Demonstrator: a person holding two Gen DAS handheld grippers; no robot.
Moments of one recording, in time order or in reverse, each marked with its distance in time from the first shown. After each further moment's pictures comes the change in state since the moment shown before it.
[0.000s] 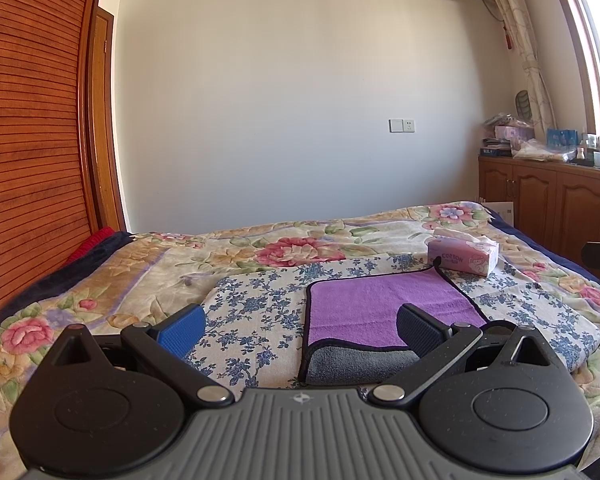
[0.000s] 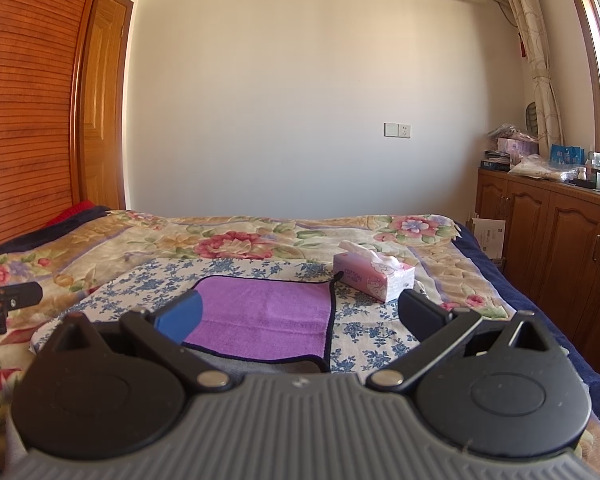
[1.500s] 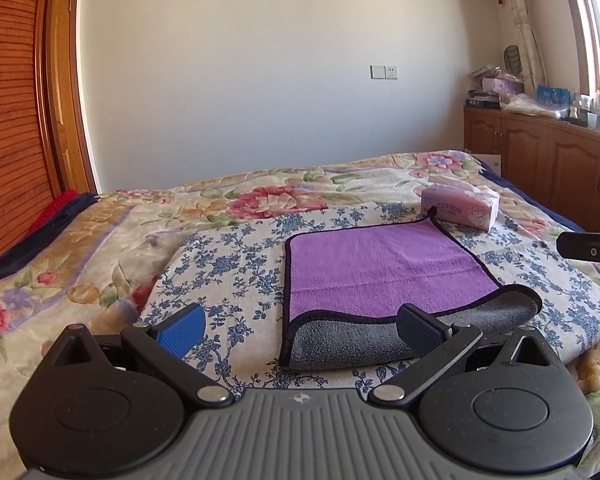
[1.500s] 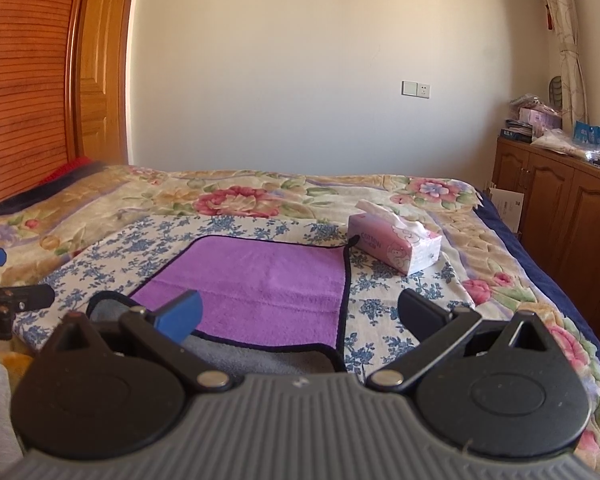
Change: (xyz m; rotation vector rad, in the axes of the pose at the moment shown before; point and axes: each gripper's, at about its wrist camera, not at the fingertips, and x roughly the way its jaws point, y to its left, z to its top) left arm 0.084 0.001 -0.008 0.033 0.168 -0.076; right arm 0.070 0.008 -0.006 -0.045 0.140 0.021
